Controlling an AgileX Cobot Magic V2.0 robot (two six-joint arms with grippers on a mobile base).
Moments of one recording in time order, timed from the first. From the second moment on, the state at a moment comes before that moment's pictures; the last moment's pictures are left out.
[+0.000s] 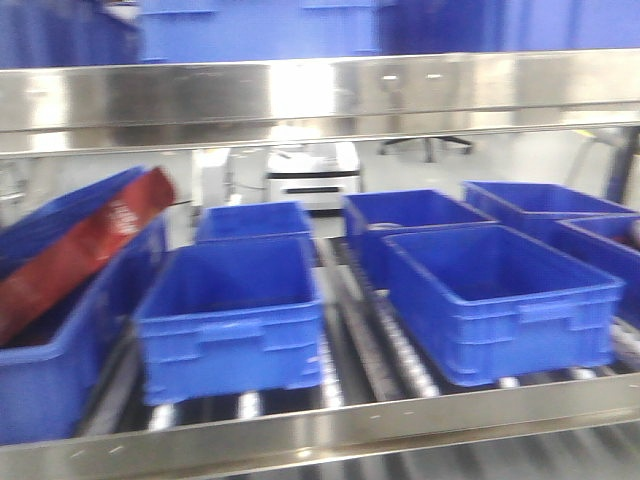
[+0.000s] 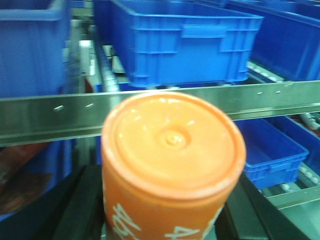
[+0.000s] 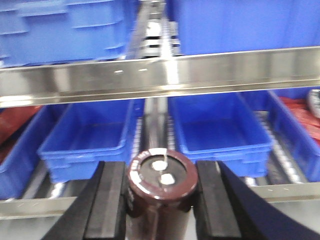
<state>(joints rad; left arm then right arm) -0.24 0.59 -0.88 0.02 0.62 -0.11 0.11 0.59 -0.89 0.20 0.70 -0.06</state>
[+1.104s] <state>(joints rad) -0.24 0.59 -0.88 0.02 0.62 -0.11 0.11 0.59 -0.89 0.20 0.70 -0.06</state>
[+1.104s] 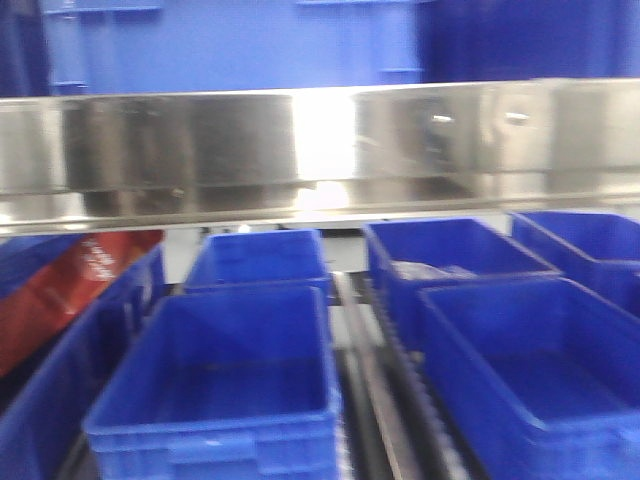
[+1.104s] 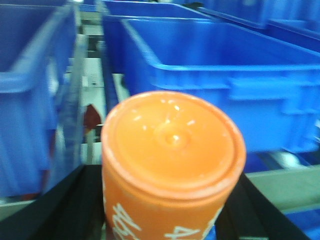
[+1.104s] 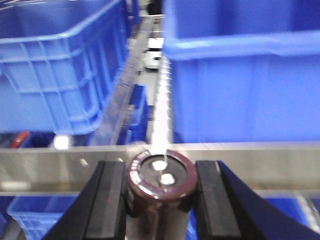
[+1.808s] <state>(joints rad) -0.24 0.59 -0.88 0.02 0.62 -0.11 0.11 0.59 -0.89 0.20 0.70 -0.06</state>
